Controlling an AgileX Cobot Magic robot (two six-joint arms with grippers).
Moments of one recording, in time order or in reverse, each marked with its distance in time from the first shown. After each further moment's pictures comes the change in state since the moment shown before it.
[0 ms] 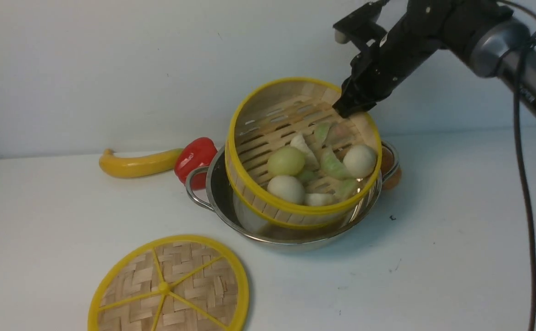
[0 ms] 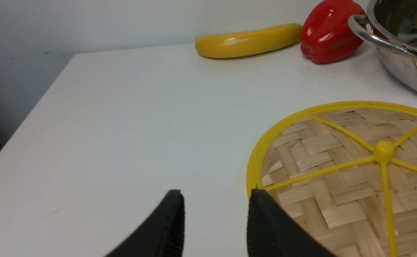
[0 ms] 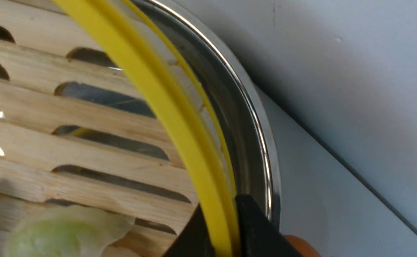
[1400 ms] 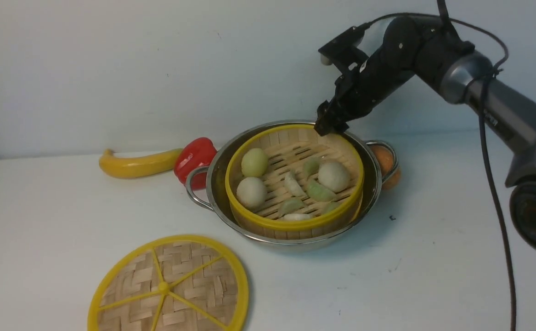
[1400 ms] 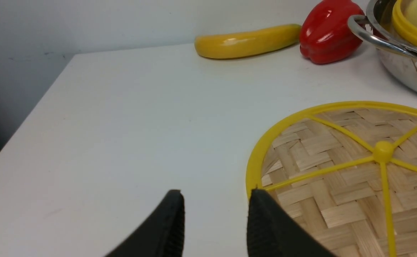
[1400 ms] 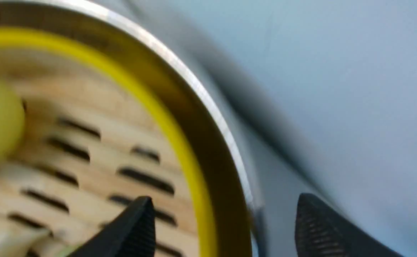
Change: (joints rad) right arm 0.020 0.091 -0.071 -0.026 -0.135 0.032; left arm 0.000 0.000 0.000 0.000 0.000 0.000
